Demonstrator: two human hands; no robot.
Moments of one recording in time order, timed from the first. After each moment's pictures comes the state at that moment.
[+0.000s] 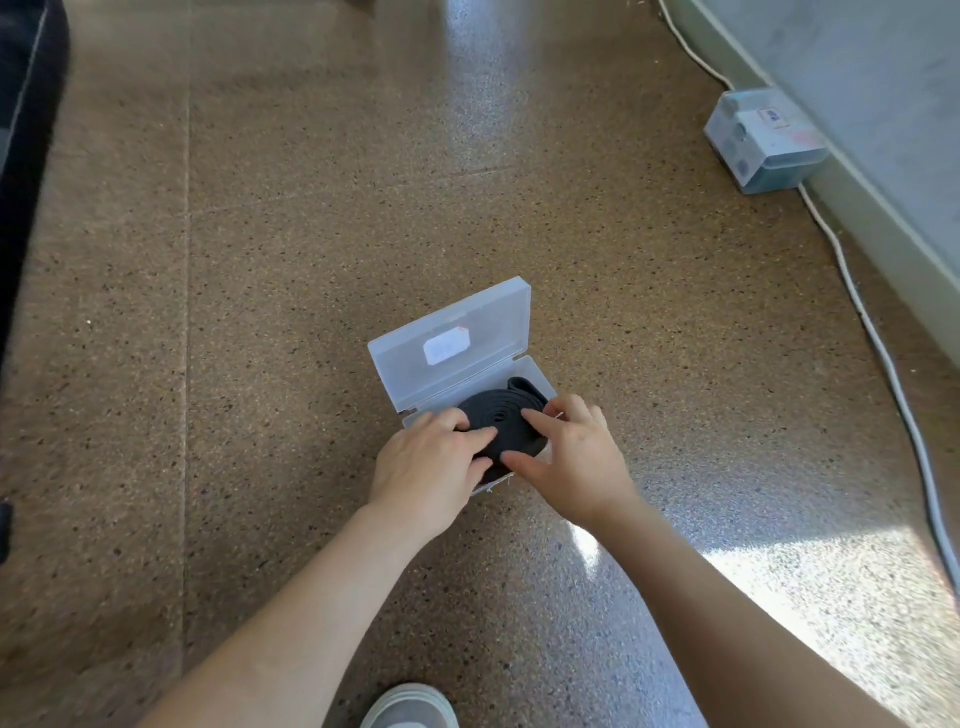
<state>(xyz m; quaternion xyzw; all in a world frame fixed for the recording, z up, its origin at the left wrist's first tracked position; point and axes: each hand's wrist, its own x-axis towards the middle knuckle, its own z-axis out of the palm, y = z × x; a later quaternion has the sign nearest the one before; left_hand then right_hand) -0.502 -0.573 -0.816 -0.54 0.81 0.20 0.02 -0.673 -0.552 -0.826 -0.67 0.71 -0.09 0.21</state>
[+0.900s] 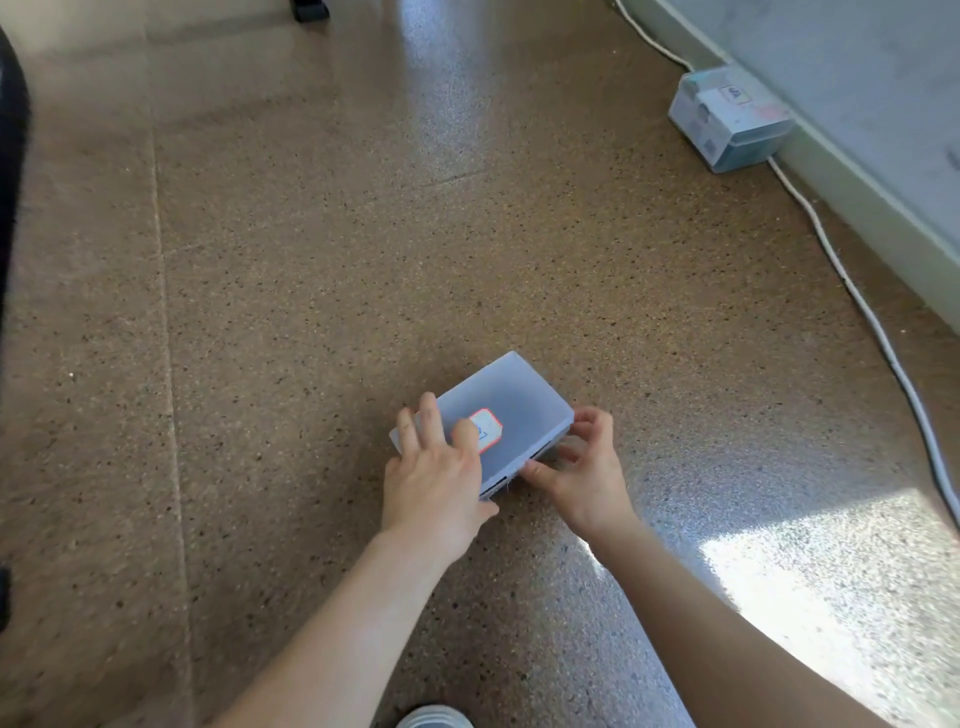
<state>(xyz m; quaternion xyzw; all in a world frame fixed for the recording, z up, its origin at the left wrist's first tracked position) -0.521 -0.567 -0.816 -0.59 0.78 0.16 0.12 -0.674 -0.535 -0.849 -0.37 0.74 -0.37 0.43</state>
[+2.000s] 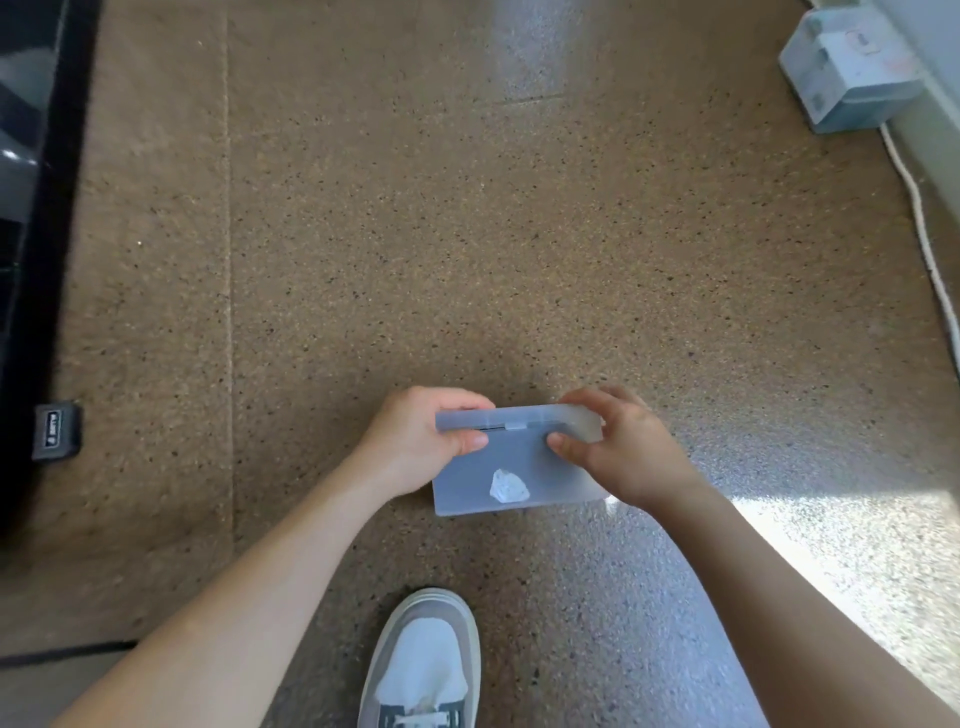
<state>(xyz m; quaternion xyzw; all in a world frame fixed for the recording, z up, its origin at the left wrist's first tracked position) -0.465 -0.540 -0.802 -0.62 0.60 0.50 -0.11 -0.684 -0.516 -0.803 -0.59 0.71 -0.06 0.39</state>
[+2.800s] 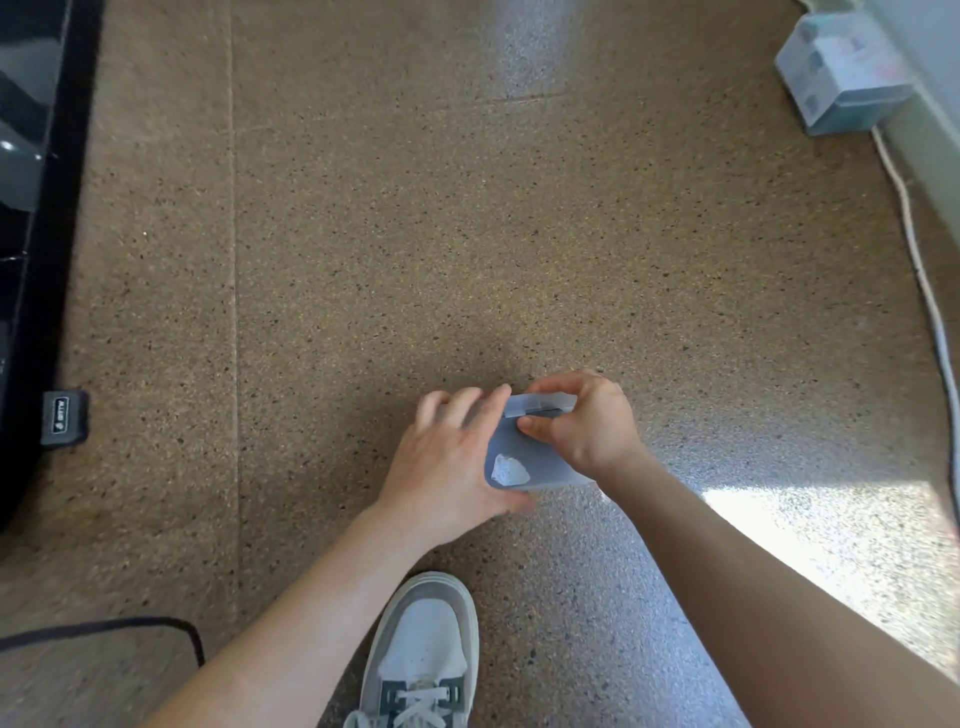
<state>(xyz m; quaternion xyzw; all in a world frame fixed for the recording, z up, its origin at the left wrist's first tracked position) -0.482 -0.500 -0.809 -0.57 0.77 0.28 0.01 -0.650 -0.526 -0.802 -0.54 0.73 -0.14 0.39</state>
